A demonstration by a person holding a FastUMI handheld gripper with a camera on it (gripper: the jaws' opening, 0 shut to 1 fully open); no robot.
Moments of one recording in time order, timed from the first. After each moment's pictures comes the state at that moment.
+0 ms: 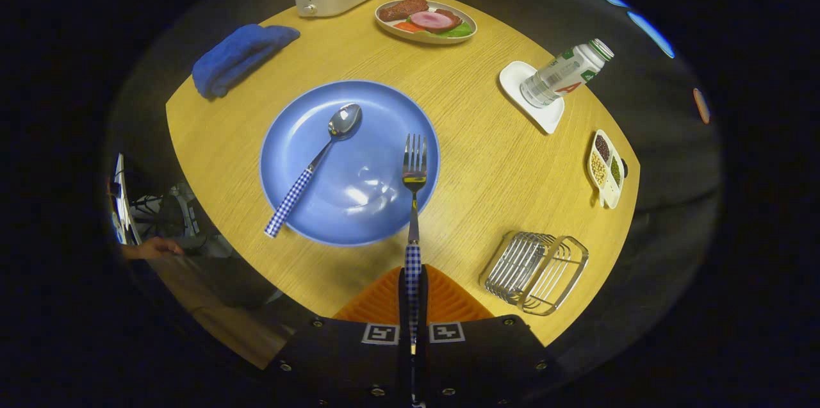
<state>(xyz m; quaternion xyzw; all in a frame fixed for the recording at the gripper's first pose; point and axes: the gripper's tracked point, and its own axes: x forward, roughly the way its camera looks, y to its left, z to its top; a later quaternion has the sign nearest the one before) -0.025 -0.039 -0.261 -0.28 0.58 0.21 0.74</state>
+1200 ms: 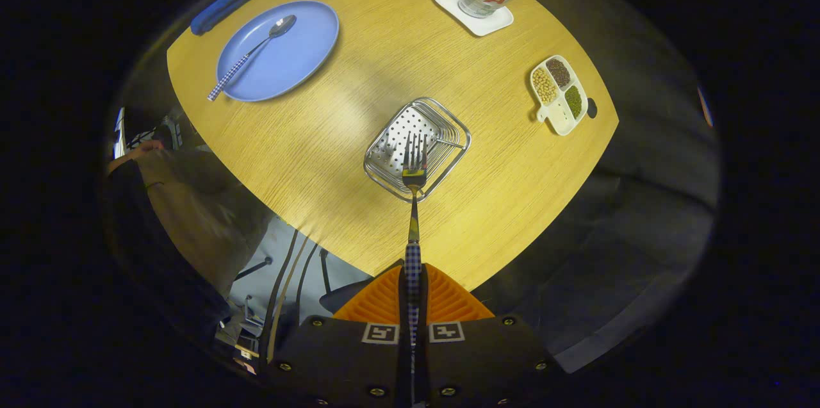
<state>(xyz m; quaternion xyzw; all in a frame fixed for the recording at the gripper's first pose) -0.022 -0.218 -0.199 -0.36 0.70 0.17 0.60</state>
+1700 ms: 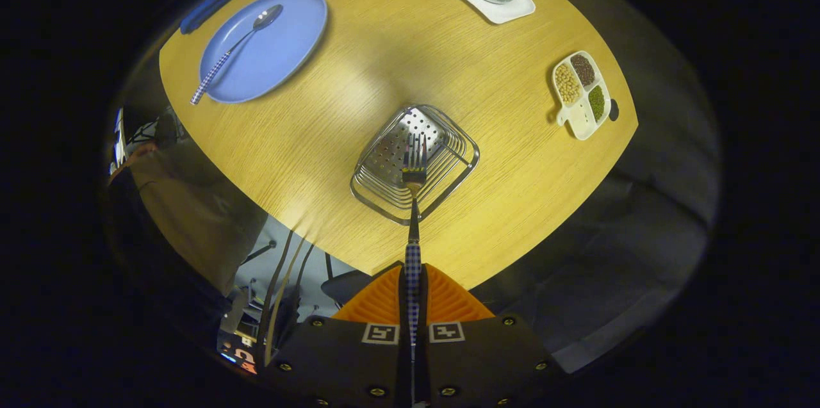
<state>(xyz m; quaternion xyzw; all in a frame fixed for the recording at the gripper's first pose) 0.004 -0.215 -0.220 -0.36 0.74 0.17 0.54</state>
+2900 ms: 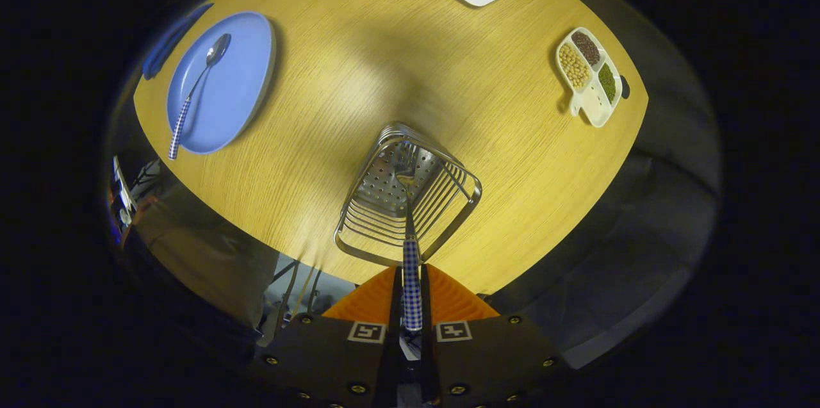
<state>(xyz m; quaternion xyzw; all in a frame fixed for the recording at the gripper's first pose) 0.025 -0.197 -0.247 -0.28 0.76 0.13 0.57</state>
